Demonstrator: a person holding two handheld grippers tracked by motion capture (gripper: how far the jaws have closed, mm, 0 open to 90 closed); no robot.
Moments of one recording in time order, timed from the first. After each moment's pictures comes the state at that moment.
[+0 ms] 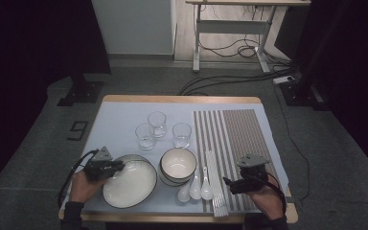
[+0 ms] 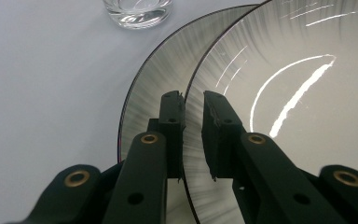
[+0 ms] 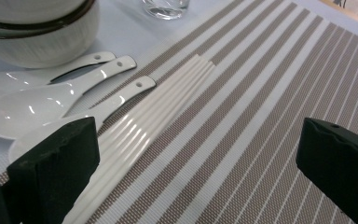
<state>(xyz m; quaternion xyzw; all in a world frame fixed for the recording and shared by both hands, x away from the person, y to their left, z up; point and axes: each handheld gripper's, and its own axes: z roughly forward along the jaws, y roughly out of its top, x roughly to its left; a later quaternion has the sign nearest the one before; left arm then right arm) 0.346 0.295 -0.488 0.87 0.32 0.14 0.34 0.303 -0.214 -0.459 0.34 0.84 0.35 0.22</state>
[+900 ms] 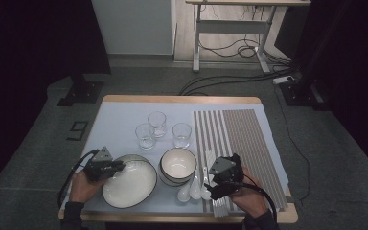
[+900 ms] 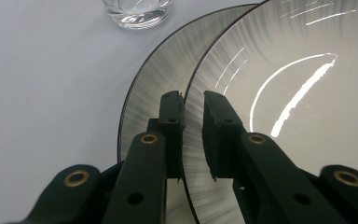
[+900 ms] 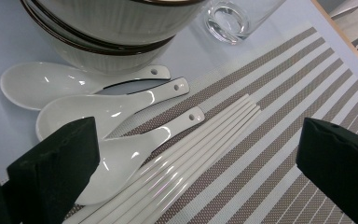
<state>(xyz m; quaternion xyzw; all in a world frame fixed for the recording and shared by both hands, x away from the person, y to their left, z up) 0.346 0.294 -0.488 0.88 0.31 0.15 0.34 0.297 -0.142 -0.447 0.21 0.90 0.28 0.25</state>
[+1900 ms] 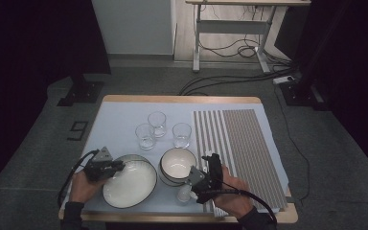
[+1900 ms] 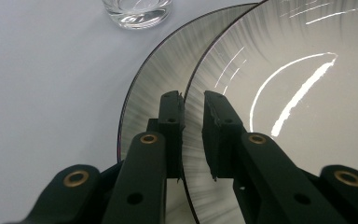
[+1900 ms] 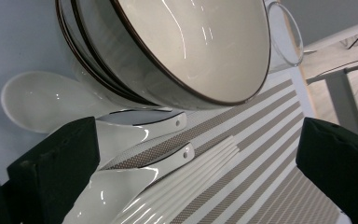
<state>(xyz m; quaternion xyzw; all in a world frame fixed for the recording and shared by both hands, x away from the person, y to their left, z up) 0.345 0.294 -0.488 0.88 0.31 0.15 0.33 0.280 -0.083 -0.440 0.10 0.91 0.20 0.34</state>
